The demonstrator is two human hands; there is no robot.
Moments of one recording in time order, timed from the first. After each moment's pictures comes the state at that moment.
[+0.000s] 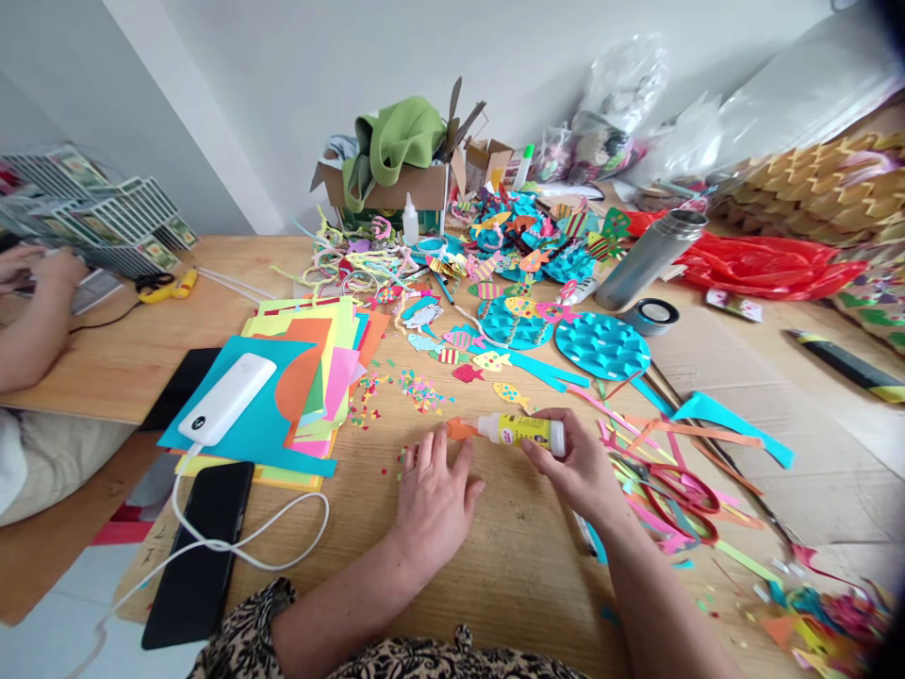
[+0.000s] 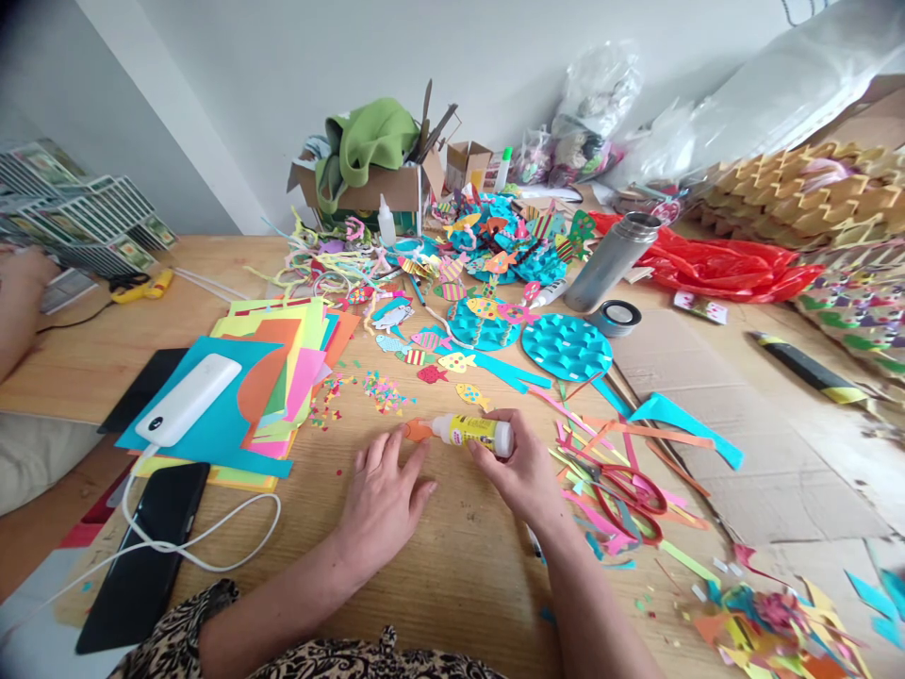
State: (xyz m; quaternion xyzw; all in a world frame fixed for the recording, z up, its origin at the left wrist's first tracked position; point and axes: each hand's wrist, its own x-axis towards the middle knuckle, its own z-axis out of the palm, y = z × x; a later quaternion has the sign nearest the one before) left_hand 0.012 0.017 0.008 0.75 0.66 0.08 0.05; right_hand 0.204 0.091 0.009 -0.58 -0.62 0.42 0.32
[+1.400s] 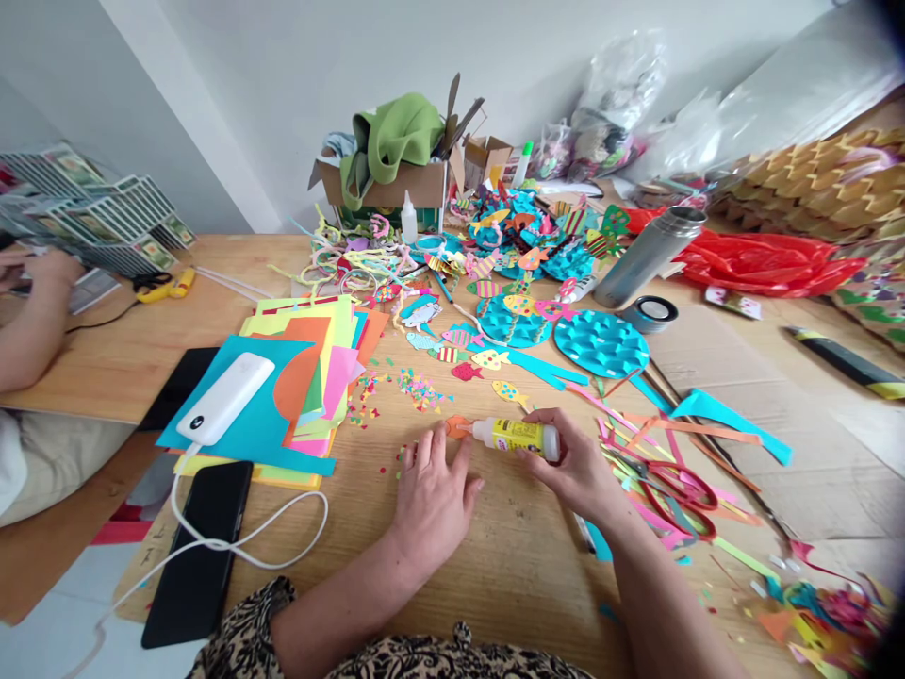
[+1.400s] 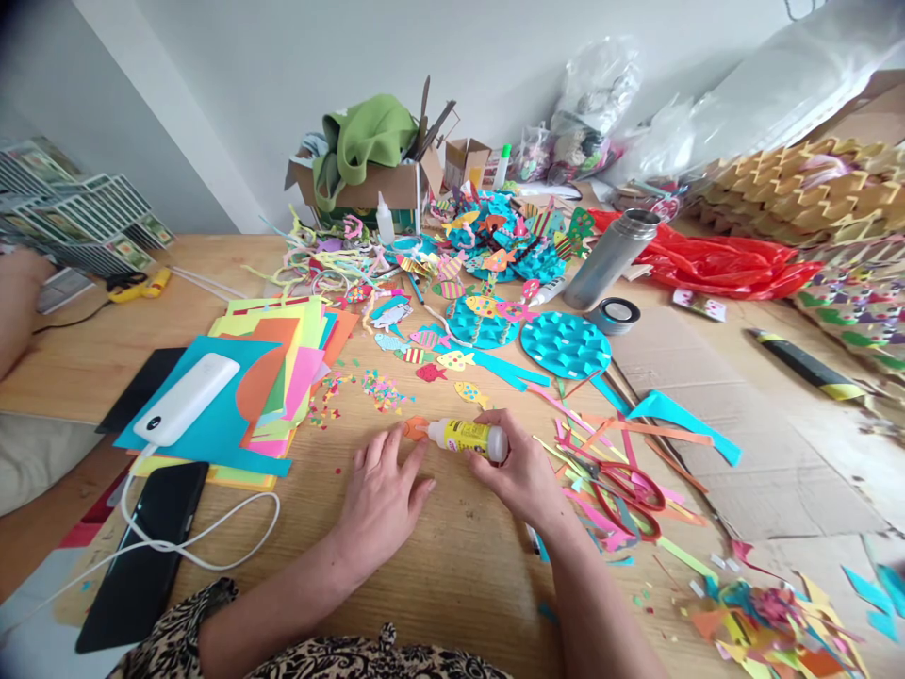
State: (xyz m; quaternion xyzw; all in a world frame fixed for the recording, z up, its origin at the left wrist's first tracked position) left_hand 0.012 0.018 0.008 0.75 0.66 0.08 0.05; right_hand 0.207 0.090 0.020 -0.55 -0.70 0.37 0.26
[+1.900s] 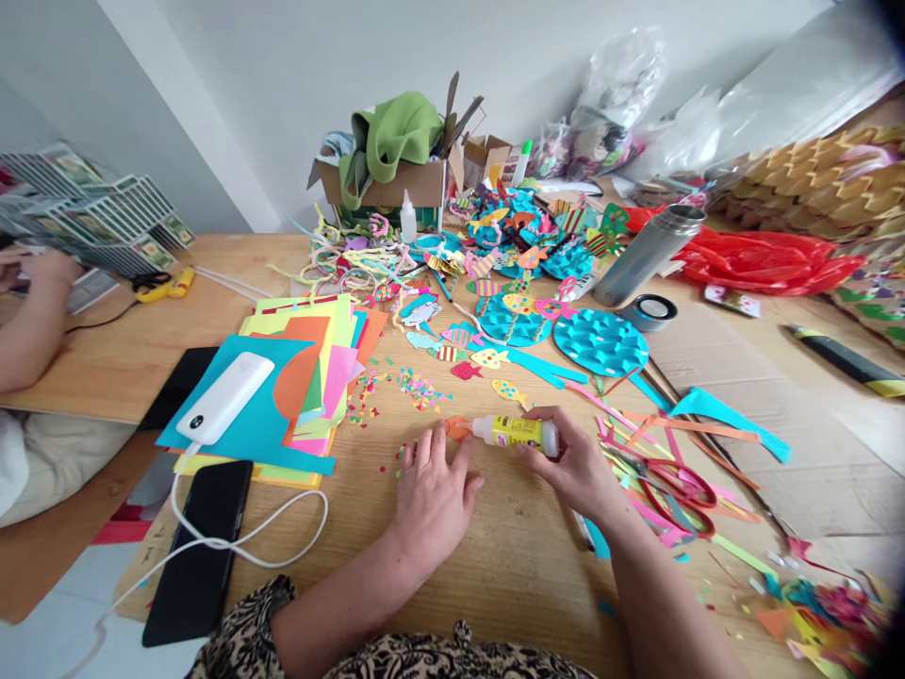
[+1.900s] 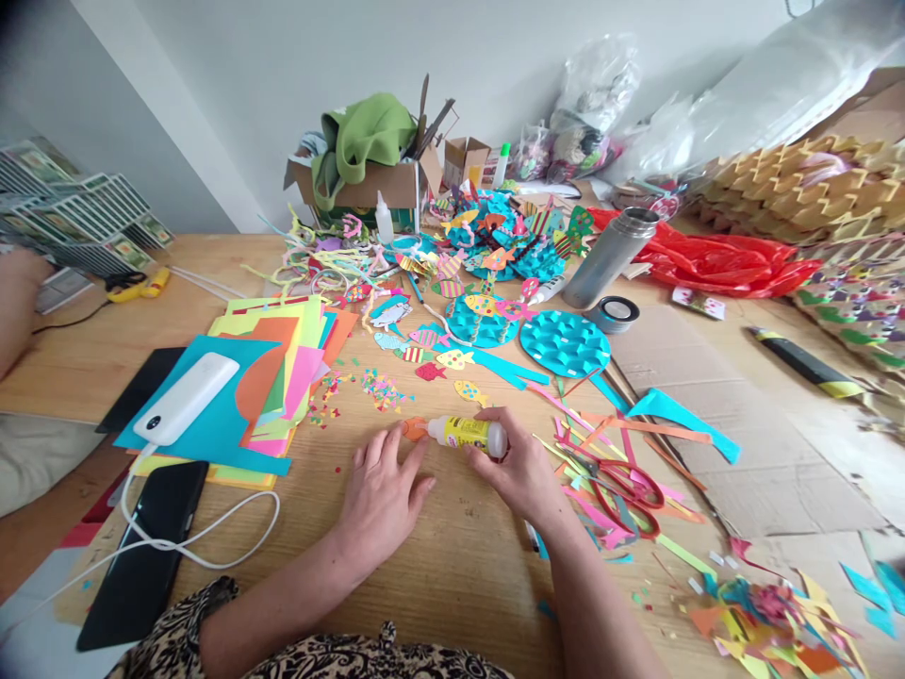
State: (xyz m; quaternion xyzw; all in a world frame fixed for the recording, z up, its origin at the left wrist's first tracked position) left_hand 0.013 0.018 0.009 0.75 0.66 0.08 0.04; right_hand 0.207 0.090 0.017 -0.56 -0.70 0.37 0.26
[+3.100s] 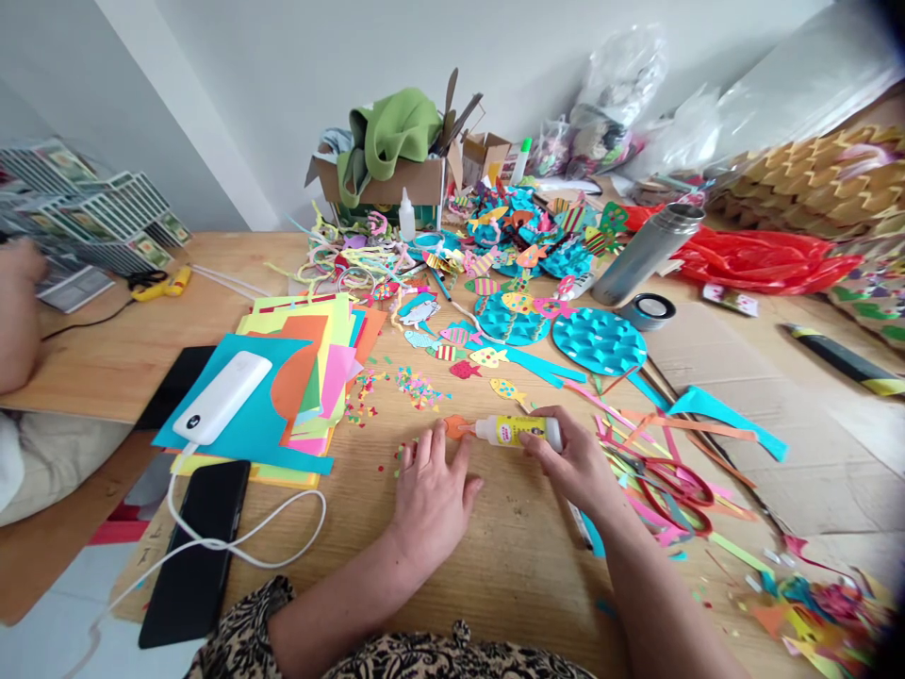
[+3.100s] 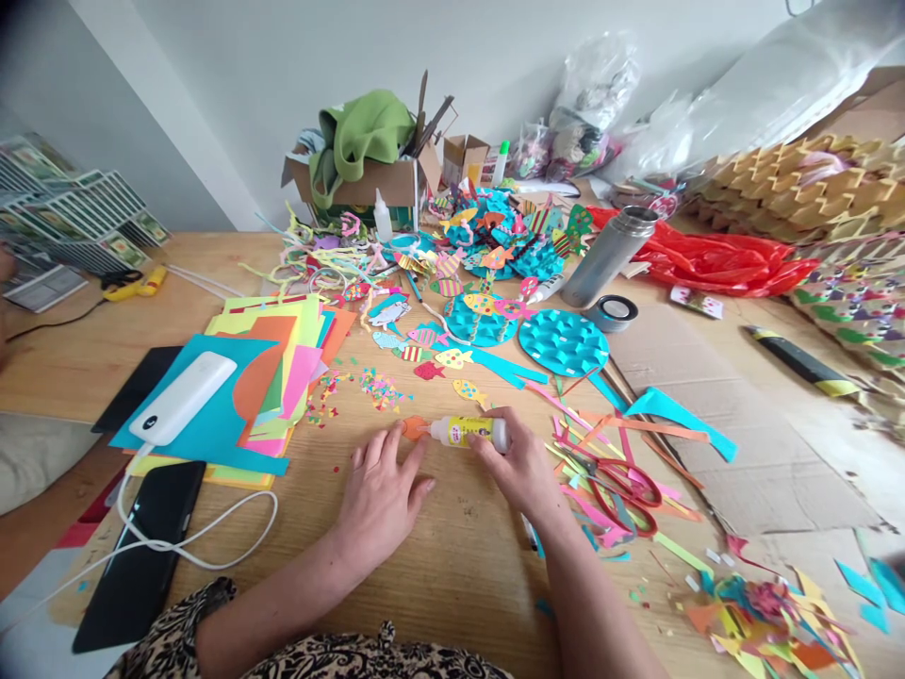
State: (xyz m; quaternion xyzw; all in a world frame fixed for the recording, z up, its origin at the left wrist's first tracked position) left_hand 0.014 0.017 0.008 0.75 0.66 0.07 0.04; right_hand 0.205 0.093 0.013 -0.60 -0.66 0.38 0.26
